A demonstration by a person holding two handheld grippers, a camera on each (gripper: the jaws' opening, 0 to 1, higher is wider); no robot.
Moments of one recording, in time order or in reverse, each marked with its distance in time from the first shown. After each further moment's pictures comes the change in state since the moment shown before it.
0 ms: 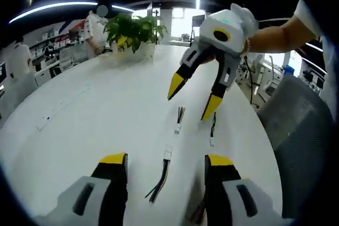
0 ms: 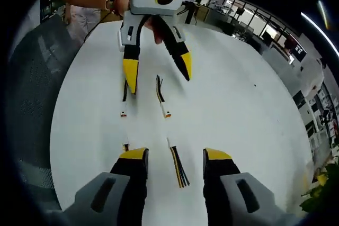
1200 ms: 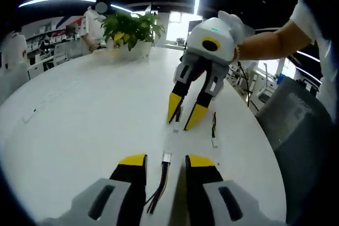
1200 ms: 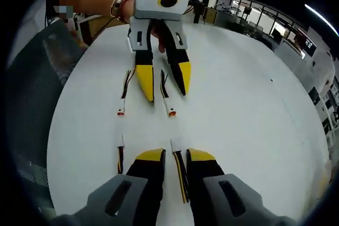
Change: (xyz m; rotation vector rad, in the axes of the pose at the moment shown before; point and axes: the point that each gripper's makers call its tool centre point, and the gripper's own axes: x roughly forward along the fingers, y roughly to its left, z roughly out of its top) left arm 0.020 -0.003 -0.011 -0.050 -0.029 -0.084; right arm 0.030 0.008 -0.004 0.041 -0.058 0.128
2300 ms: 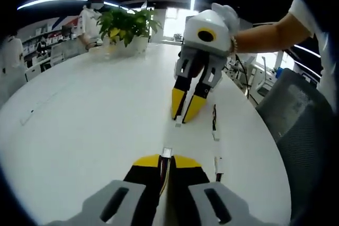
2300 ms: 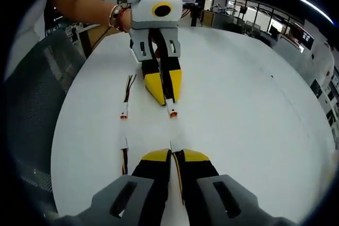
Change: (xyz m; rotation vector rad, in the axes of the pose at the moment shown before) left arm 0.005 -0.002 -0.009 0.047 0.034 -0.010; right arm -0.001 0.004 -0.002 0.059 -0.051 0.026
